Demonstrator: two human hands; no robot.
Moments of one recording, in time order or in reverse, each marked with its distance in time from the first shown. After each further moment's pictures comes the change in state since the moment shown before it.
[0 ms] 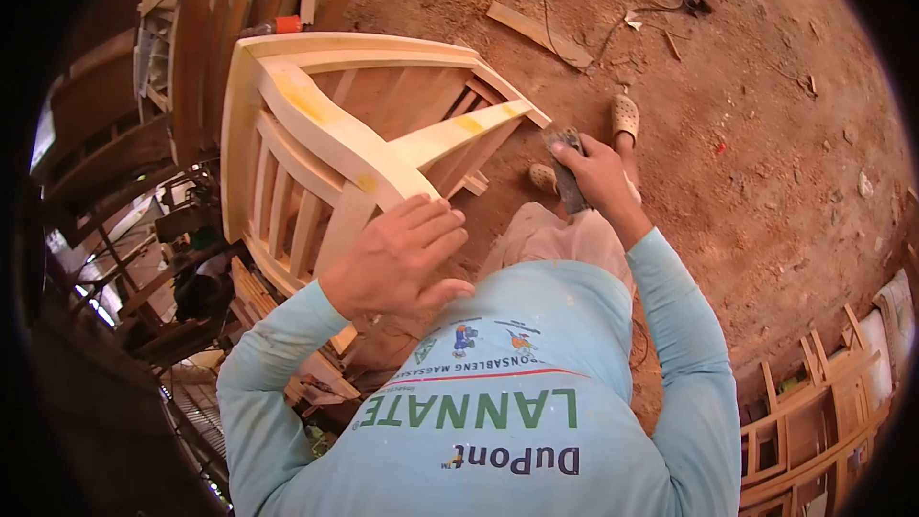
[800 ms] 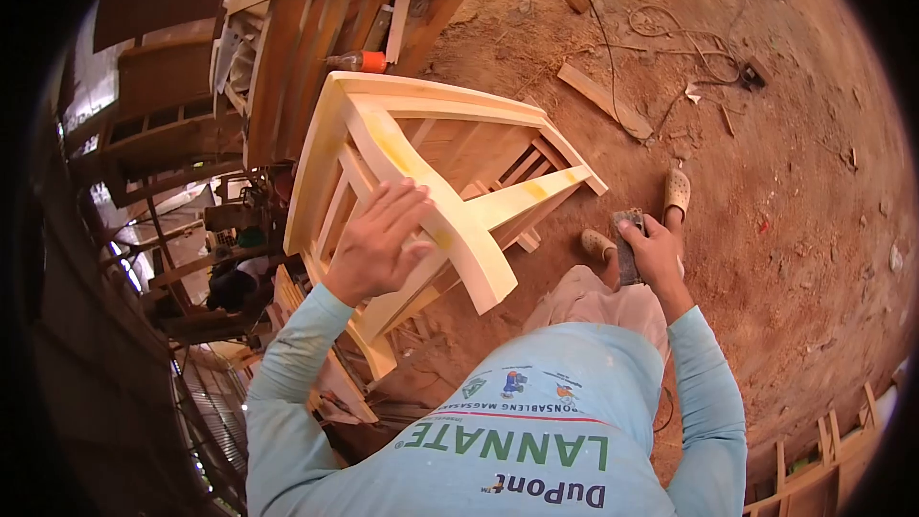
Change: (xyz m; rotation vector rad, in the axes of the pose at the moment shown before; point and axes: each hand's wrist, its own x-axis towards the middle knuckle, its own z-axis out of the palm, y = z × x) left_hand -0.057 -0.068 -0.052 0.313 0.338 -0.258; right_hand 0.020 0.028 -0.014 -0.063 0.043 -0.037
